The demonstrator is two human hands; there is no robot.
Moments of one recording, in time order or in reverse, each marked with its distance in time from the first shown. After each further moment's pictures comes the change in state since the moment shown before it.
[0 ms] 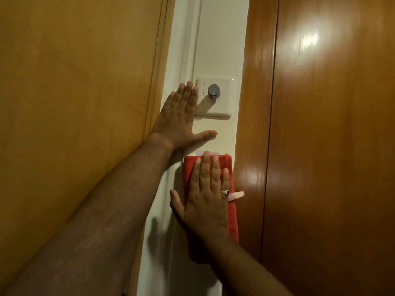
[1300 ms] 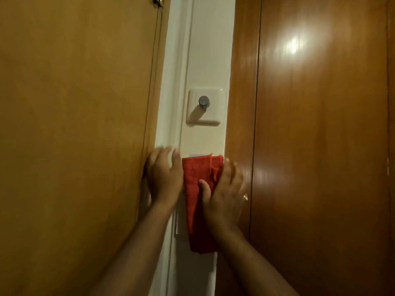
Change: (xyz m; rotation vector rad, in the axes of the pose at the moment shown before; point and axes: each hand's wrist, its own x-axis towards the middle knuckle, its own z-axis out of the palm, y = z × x) left_hand -0.110 0.064 -0.003 -0.790 0.287 -0.758; right_hand -0.011 0.028 -0.038 0.374 0.086 0.471
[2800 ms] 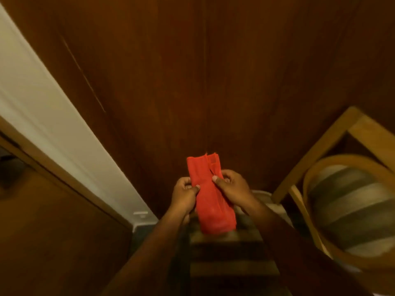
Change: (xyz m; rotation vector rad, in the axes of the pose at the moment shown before) left_hand -0.648 0.042 0.064 -0.084 -0.853 -1.351; right_hand -0.362 0.418 -0.326 0.207 -0.875 1.001
